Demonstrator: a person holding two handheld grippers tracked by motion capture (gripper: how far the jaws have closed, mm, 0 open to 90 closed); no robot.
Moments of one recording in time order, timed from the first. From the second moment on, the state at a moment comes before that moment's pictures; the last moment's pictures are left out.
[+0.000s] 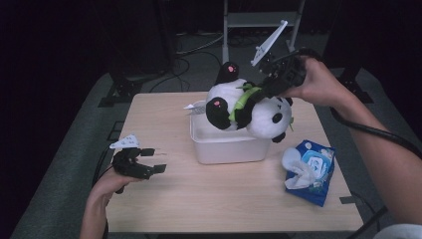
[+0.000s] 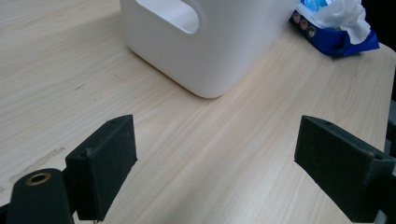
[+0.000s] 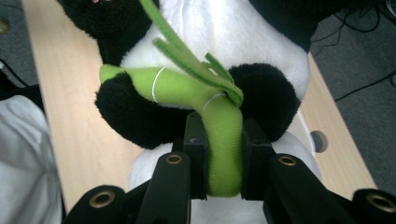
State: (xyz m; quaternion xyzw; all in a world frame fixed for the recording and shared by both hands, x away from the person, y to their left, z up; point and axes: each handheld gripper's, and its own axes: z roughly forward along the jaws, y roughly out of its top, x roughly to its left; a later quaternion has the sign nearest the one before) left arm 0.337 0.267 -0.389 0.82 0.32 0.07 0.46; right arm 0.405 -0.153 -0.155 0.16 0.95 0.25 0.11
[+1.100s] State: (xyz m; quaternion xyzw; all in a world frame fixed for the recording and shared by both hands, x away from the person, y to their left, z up) left arm 0.340 0.267 -0.393 0.82 0.33 0.07 0.46; right arm 0.473 -0.109 -0.254 0.16 0.97 0.20 0.05
